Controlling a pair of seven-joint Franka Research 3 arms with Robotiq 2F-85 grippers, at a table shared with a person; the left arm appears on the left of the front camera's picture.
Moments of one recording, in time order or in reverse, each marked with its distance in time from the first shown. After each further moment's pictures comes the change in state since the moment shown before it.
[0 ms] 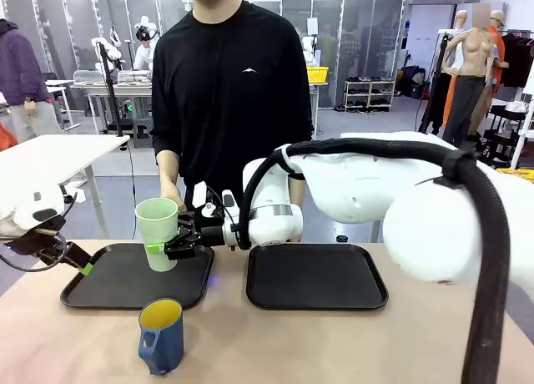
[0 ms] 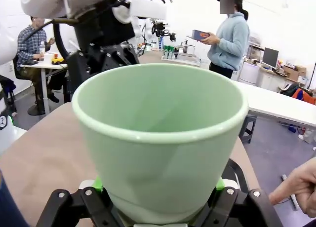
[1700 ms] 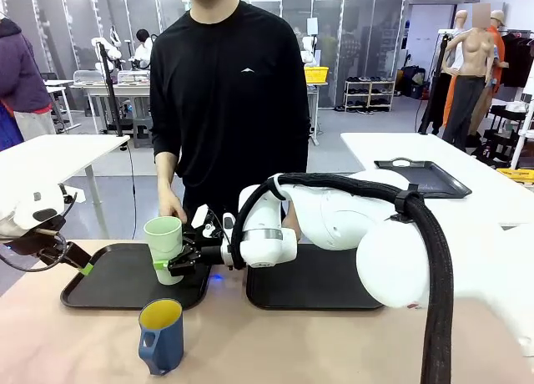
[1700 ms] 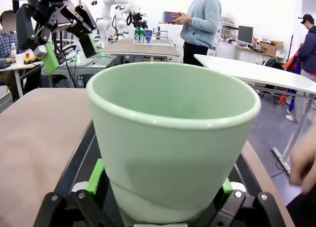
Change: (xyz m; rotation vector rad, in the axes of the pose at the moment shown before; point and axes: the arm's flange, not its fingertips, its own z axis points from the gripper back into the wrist) left arm 0.000 0.000 0.000 0.000 0.000 0.000; right arm -0.073 -0.018 -0.006 -0.137 0.042 -0.080
